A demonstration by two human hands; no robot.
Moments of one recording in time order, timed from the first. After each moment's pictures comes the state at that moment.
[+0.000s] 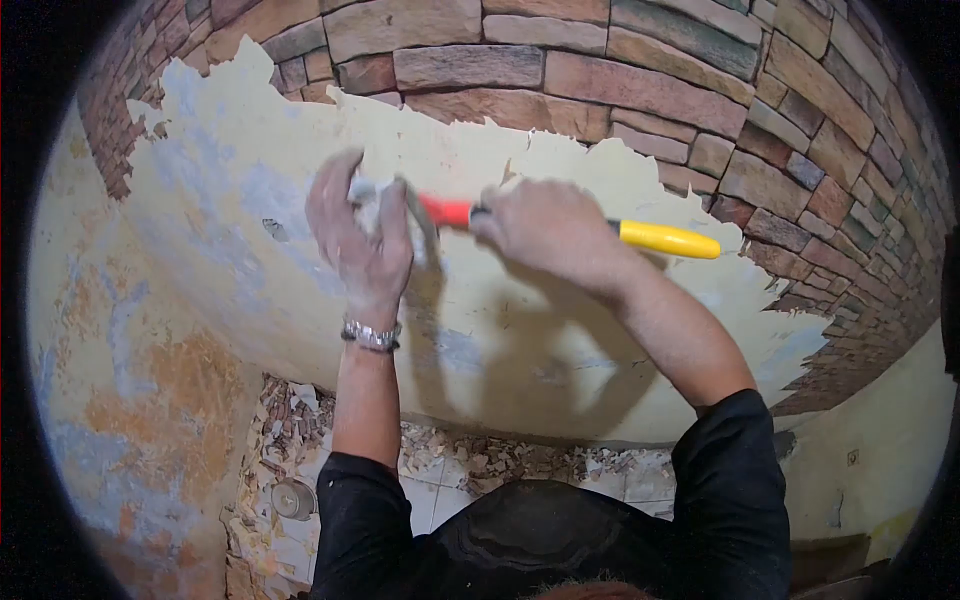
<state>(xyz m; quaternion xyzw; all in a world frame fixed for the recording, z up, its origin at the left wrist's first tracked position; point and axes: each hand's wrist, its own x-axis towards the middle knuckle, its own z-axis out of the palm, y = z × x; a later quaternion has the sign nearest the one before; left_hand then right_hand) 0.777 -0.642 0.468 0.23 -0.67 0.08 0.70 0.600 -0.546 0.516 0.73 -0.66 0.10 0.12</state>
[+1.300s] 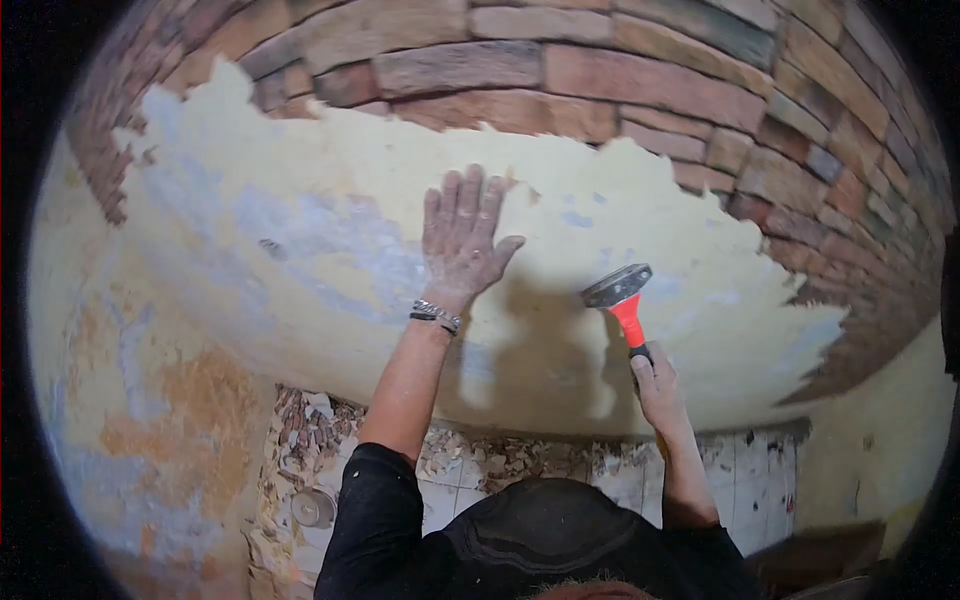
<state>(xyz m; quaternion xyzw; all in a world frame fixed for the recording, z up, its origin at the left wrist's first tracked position) 0.694 -0.697 0.389 0.22 -0.82 0.20 0.48 0.533 -0.401 0.315 0.44 -0.75 0.46 -0.16</state>
